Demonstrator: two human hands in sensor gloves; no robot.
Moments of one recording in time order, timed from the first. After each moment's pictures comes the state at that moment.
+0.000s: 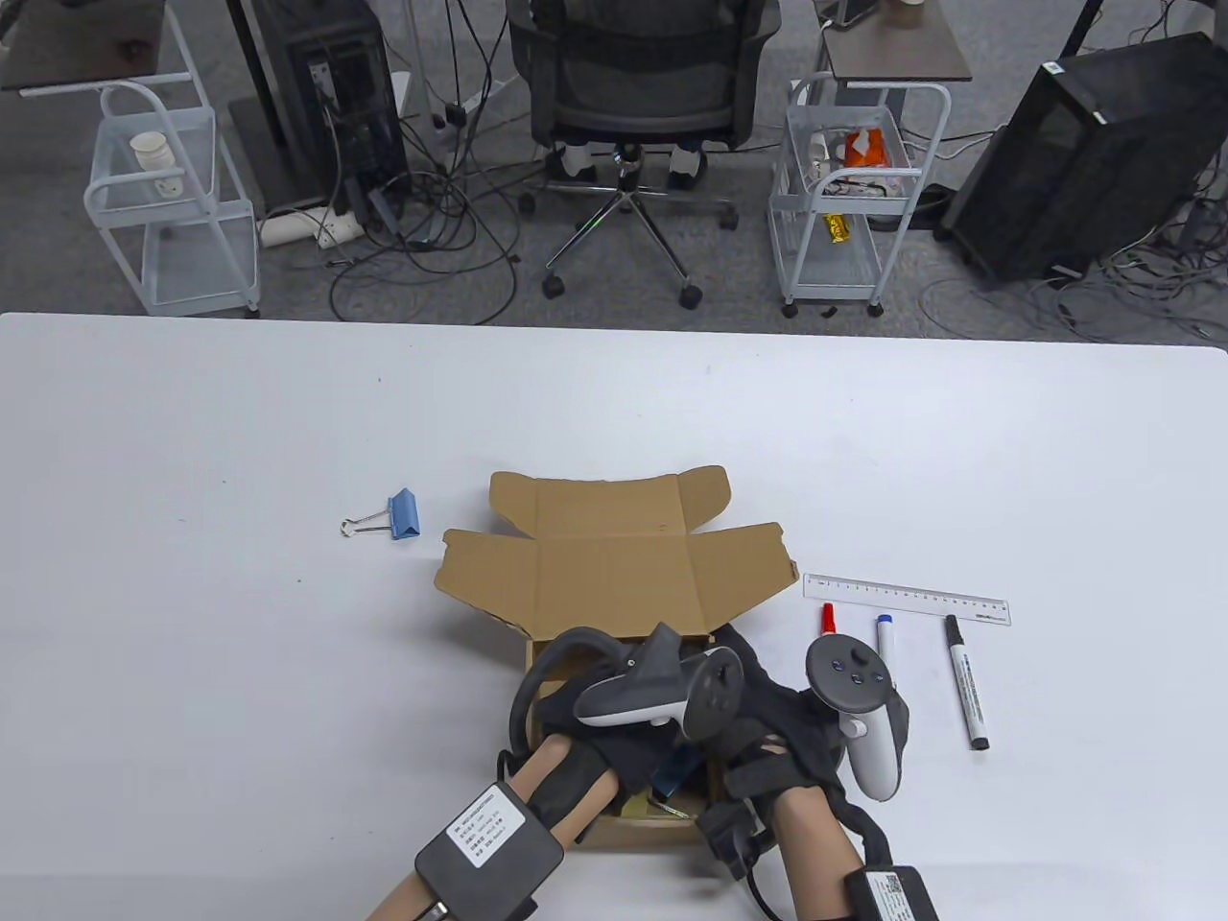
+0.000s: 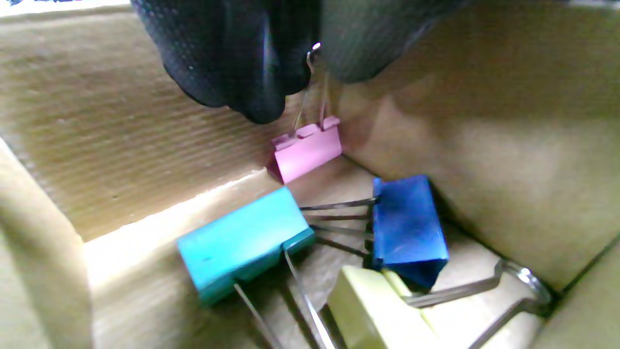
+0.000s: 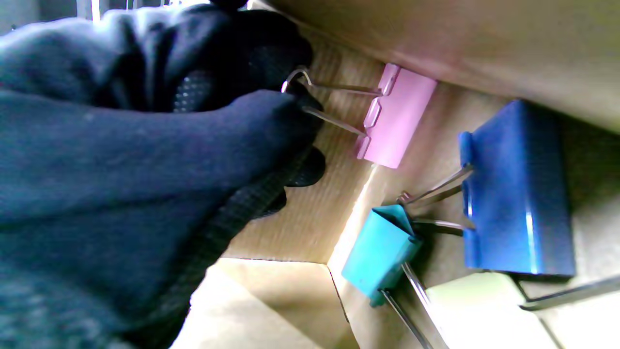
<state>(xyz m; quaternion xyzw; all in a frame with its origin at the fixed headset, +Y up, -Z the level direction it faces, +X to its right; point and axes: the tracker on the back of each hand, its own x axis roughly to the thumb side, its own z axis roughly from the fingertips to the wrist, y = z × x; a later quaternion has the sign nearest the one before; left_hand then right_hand) 0.003 -0.657 -0.261 -0.19 -0.27 -0.09 0.94 0.143 -0.719 -0.256 -0.04 0.19 0.78 0.59</state>
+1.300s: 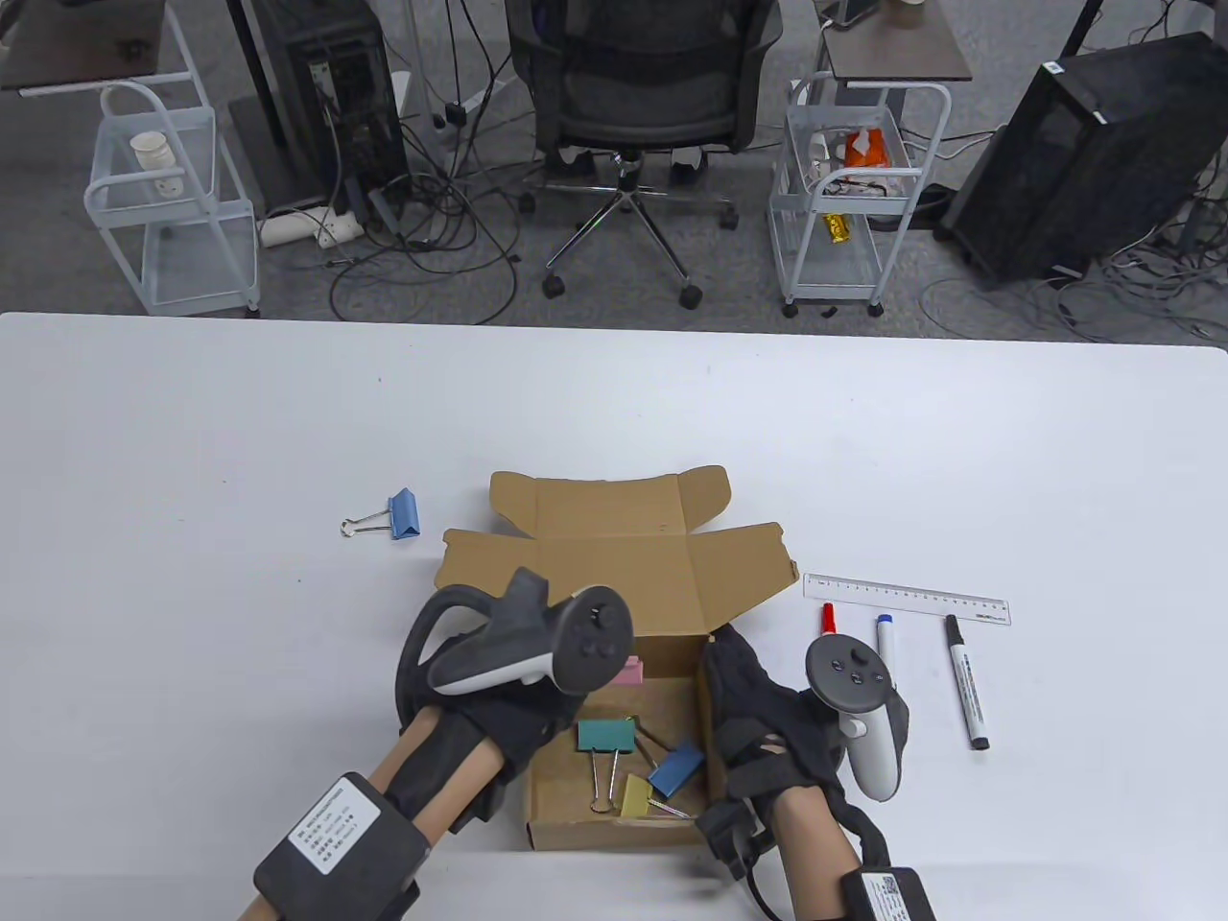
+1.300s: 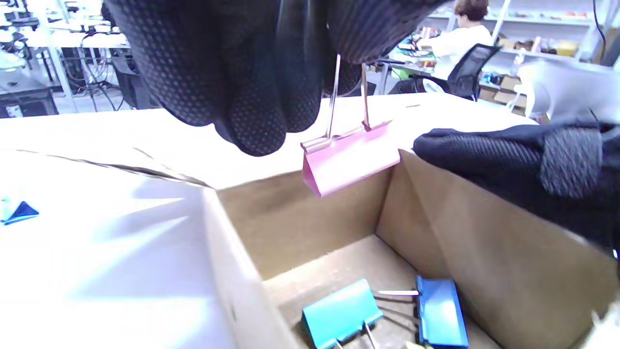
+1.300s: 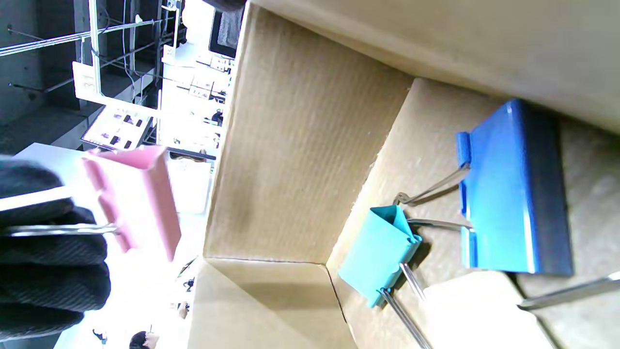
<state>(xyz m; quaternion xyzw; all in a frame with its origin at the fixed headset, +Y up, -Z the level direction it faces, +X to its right) -0.097 -0.559 -0.262 -0.14 -0.23 0.02 0.96 0.143 -0.720 -0.256 -0.04 0.19 0.78 0.59</state>
